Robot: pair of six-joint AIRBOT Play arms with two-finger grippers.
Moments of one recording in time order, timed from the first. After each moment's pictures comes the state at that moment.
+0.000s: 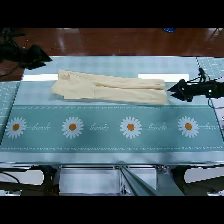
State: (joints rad) left arm 0.20 -1.55 1.58 0.93 -1.21 -1.35; right arm -0.38 -1.66 1.15 -0.73 1.06 1.27
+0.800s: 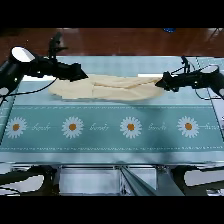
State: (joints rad) left arm -0.15 -1.43 1.31 0.76 -1.07 -1.25; right arm -0.18 -1.59 1.23 -0.72 1.09 1.24
